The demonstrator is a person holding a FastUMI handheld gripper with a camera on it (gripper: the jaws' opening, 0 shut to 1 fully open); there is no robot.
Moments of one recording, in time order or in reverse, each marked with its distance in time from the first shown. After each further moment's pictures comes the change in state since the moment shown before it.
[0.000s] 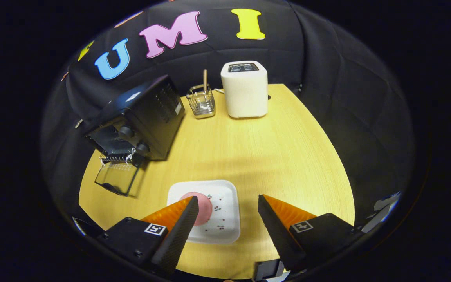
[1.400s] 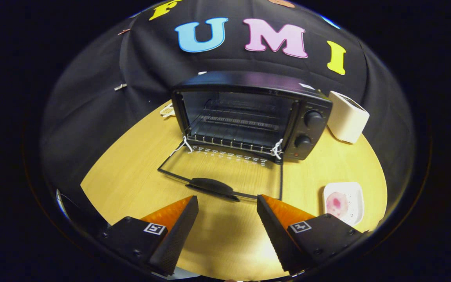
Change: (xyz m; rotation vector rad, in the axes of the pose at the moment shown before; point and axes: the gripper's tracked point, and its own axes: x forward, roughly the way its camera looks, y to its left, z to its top) arm 0.004 0.342 -0.053 -0.245 -0.161 0.108
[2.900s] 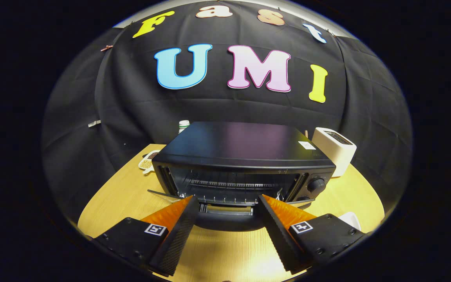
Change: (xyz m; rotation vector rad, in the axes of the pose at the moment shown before) arm 0.056 0.033 0.123 0.039 -0.280 -0.186
